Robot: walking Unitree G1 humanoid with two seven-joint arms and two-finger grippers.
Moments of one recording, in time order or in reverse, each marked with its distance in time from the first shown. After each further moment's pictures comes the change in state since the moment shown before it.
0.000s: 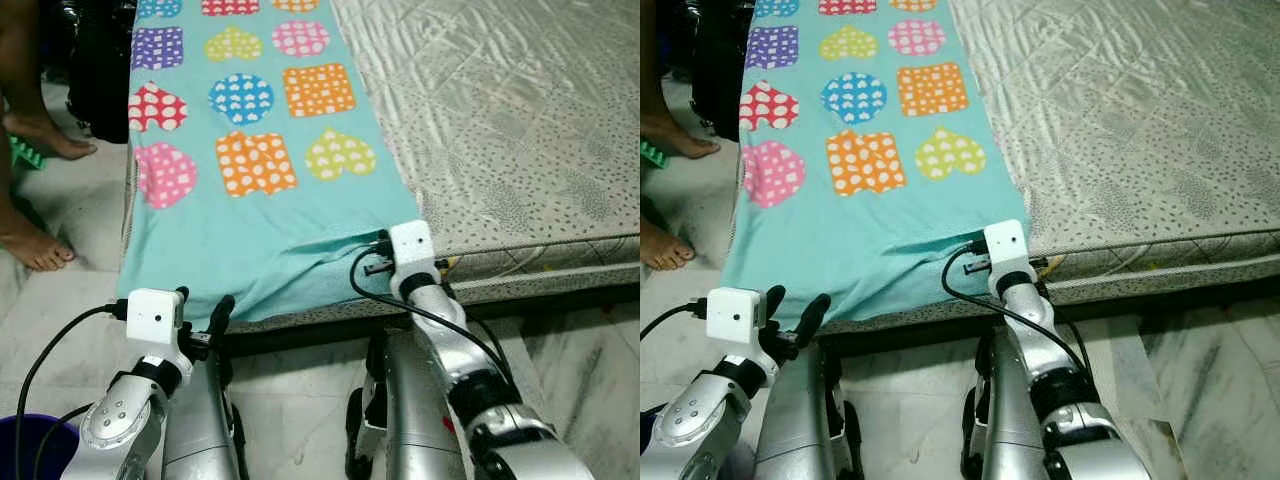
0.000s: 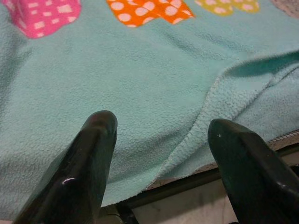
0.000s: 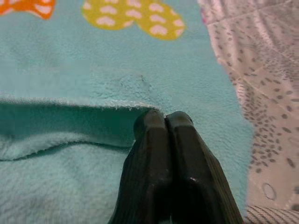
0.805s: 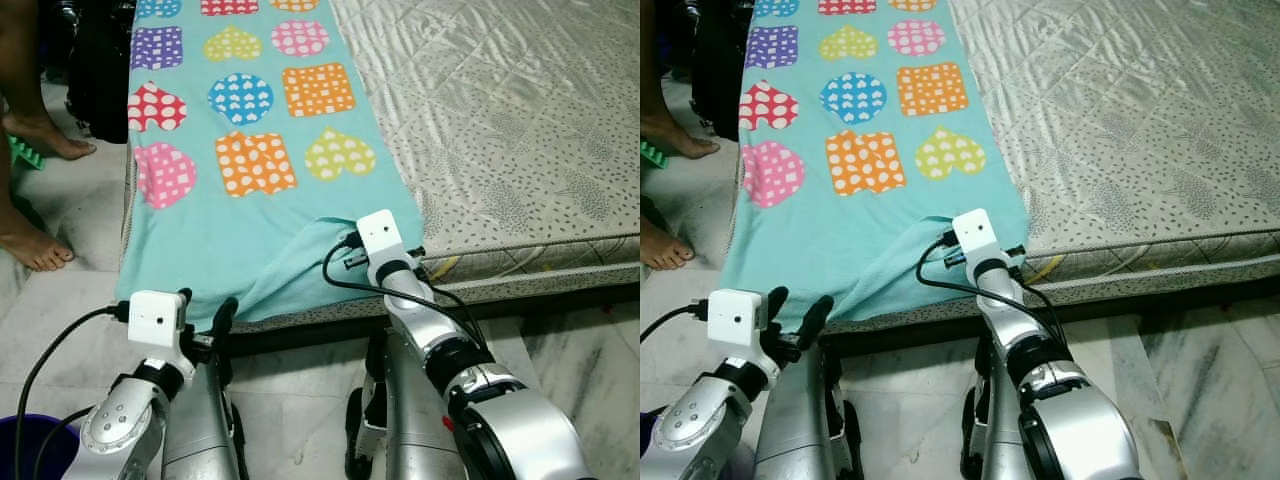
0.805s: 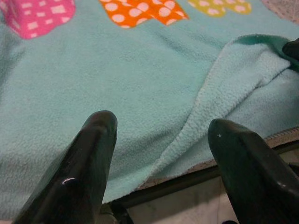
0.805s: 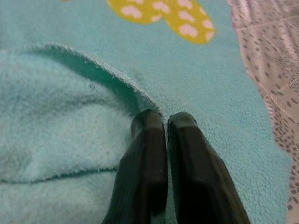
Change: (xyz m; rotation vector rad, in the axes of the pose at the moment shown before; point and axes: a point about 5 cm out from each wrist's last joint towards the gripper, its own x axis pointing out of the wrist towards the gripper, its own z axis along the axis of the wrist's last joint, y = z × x) left arm -0.003 -0.005 0.002 -0.006 -0.003 -0.015; right arm 0.025 0.028 0.012 -0.124 0.071 0.012
